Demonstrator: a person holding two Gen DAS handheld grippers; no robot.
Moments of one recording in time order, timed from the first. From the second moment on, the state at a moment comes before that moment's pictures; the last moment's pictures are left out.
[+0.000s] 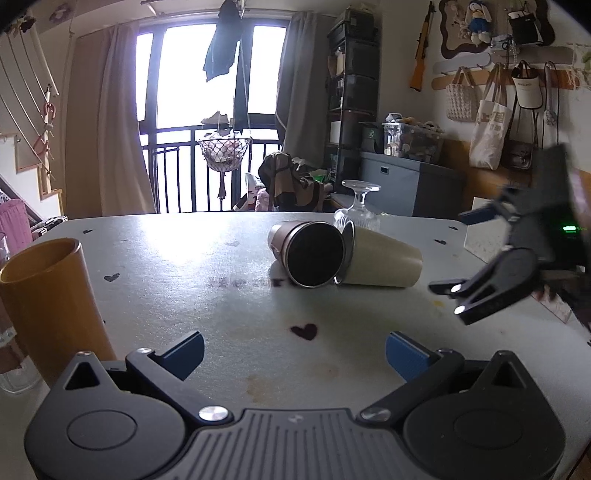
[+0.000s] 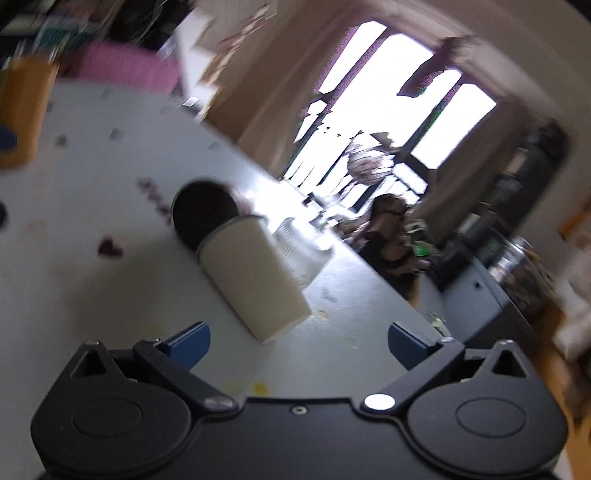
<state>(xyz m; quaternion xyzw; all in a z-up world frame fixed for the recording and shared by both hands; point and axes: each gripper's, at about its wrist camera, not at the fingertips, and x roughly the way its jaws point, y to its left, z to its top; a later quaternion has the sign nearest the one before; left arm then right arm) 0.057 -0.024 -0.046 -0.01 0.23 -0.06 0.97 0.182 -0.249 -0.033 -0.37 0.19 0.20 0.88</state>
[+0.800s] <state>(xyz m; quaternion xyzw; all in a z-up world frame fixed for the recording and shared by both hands) 0.041 -0.012 -0.049 -0.04 0.23 -0.07 0.97 0.215 -0.228 -0.059 -0.44 0.25 0.24 0.83</state>
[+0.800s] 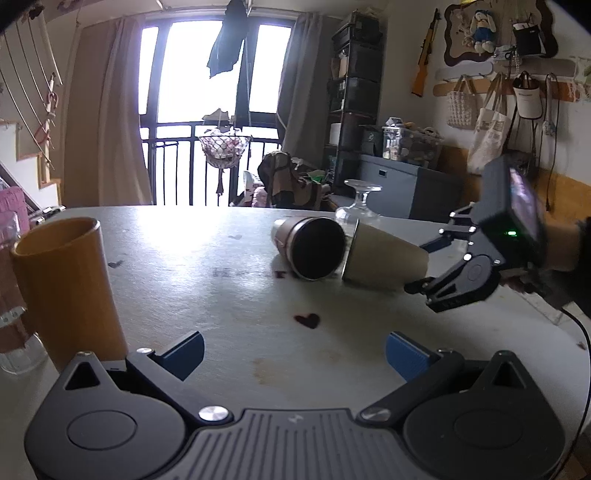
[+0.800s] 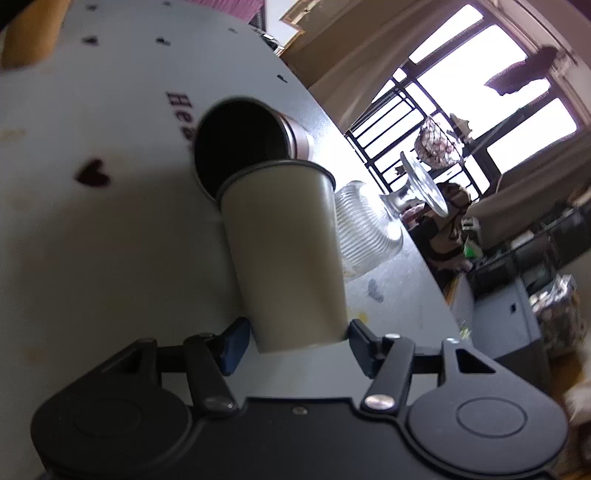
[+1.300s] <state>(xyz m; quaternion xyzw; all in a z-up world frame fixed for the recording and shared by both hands) 0.060 -0.030 -0.069 -0.22 0.35 -0.23 0.88 0.068 -0.266 -0.019 -0.25 0.35 0.17 0.89</state>
